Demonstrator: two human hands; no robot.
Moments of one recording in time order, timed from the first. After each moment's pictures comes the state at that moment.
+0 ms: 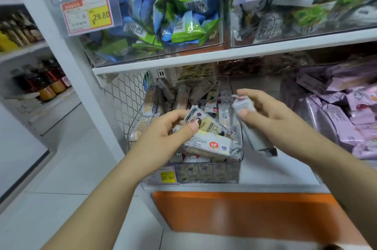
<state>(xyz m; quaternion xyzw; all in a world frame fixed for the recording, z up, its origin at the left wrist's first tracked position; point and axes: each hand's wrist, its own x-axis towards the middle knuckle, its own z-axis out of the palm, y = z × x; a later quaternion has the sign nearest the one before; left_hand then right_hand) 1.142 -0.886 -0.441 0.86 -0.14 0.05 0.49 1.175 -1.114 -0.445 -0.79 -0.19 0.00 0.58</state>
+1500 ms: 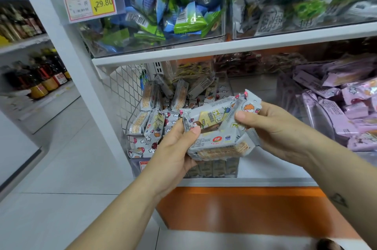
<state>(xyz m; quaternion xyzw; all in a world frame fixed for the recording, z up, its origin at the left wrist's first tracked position) 1.126 -0.912 -0.478 0.61 -0.08 -0.05 0.79 1.171 -1.104 -0.463 -0.57 -0.15 0.17 0.79</state>
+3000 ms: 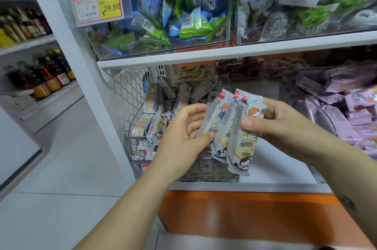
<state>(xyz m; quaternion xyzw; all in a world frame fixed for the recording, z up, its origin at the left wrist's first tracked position) 1.145 -0.917 -0.468 0.73 -0.12 0.08 0.66 1.172 -1.113 -0.448 -0.65 -0.27 0.14 0.69</state>
